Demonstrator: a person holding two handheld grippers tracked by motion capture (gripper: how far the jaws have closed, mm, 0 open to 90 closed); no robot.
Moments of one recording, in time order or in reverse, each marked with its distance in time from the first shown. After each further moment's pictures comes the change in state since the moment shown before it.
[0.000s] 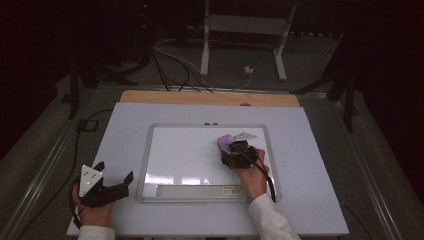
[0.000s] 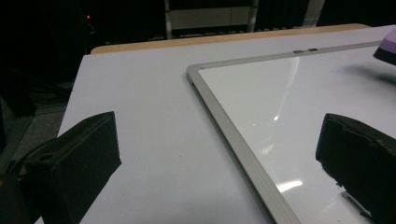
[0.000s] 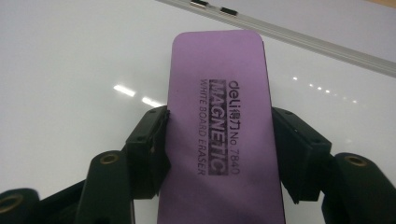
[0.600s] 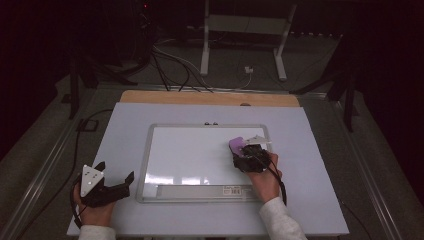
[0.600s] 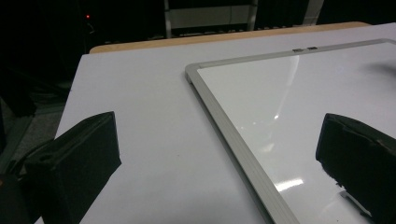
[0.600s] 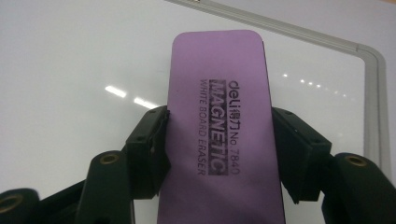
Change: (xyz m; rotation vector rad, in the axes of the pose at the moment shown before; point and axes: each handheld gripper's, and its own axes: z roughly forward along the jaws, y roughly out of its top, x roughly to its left) left arm -0.001 0.000 0.001 0.002 0.000 0.001; right arm -0.025 -0.017 -0.018 0.000 -0.031 0.023
